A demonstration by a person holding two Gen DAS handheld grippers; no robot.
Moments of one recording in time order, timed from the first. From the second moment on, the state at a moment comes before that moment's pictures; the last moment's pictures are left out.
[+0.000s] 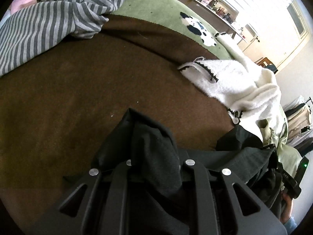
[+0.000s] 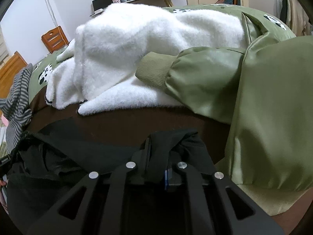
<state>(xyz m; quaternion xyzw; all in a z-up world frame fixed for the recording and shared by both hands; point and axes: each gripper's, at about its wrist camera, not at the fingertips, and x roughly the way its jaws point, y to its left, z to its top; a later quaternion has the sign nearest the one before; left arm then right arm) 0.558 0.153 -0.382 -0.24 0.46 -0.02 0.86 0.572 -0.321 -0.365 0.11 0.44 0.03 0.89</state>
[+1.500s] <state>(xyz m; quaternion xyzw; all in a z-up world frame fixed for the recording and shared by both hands) 0.540 0.076 -0.354 -0.15 0.52 -0.04 0.84 0.545 -0.248 -0.387 0.02 0.53 0.06 0.84</state>
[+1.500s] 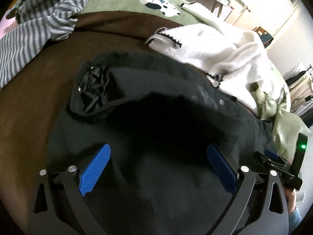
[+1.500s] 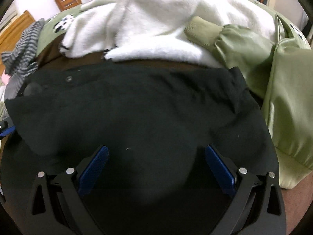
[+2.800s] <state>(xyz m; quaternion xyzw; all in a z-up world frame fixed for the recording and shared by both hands) 0.576 0.091 -0.319 -0.06 0.47 -0.01 0.88 0.572 -0.271 -0.343 0.01 0.46 0.04 0.89</state>
